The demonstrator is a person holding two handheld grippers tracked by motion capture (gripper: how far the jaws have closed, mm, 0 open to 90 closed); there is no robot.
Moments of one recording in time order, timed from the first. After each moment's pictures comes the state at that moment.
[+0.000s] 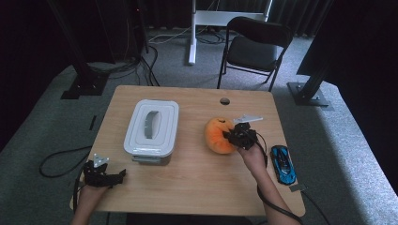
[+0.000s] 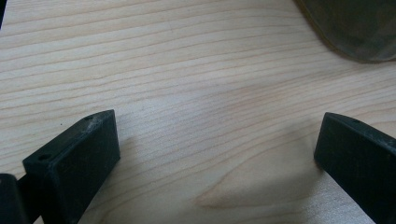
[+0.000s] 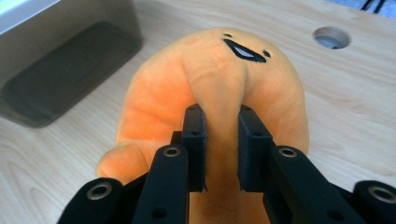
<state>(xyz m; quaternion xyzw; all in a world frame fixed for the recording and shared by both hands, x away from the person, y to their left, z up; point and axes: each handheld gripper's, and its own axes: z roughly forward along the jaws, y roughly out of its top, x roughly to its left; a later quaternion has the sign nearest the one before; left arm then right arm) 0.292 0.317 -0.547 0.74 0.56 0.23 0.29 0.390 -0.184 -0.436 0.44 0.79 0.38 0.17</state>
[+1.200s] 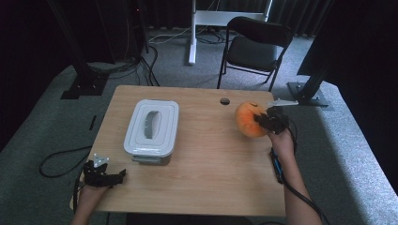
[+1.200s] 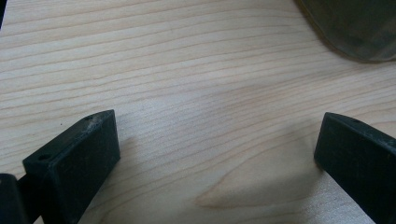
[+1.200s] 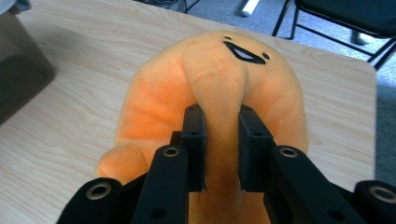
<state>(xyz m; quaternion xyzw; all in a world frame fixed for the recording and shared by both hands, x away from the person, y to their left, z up) 0.292 0.317 -0.547 0.74 0.56 0.23 0.29 0.422 -0.277 -0.401 0.50 0.75 0.37 0.22</state>
